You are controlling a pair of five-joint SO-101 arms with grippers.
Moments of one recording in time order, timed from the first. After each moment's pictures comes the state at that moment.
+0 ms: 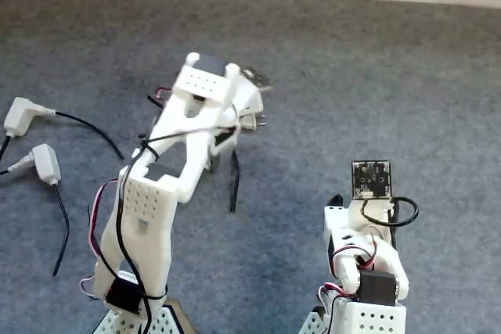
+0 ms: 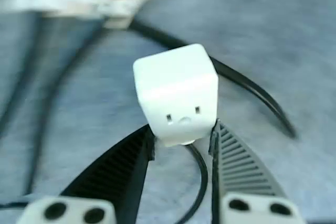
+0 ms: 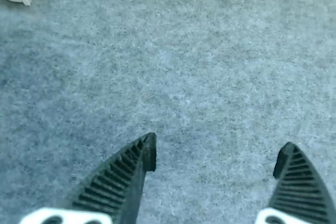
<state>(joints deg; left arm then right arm) 15.9 46.2 -34.1 100.3 -25.3 -0.1 -104.1 94.0 59.4 8.6</state>
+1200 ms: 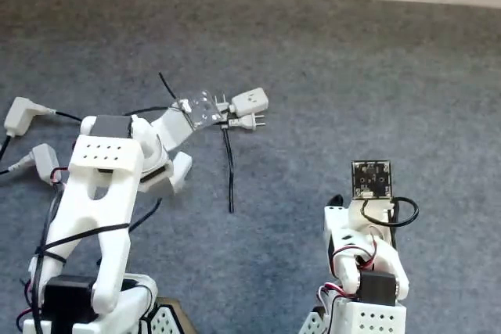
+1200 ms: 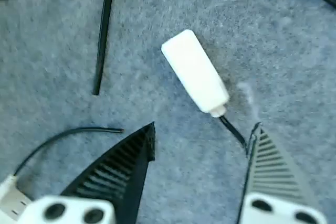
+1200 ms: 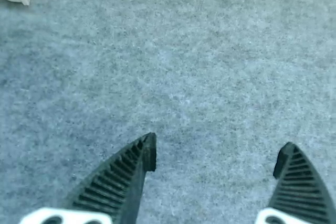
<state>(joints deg) -3.2 -20.0 34.0 69.7 -53.8 -0.1 -104.1 94.1 59.4 8.6</state>
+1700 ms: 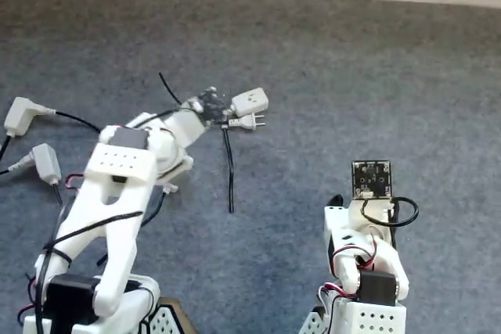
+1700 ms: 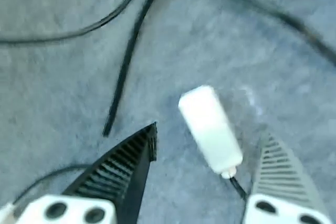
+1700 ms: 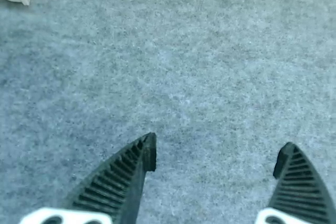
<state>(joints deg) 1.8 -19.9 41.5 51.5 -42.3 -0.1 -104.1 94.1 59.4 8.6</state>
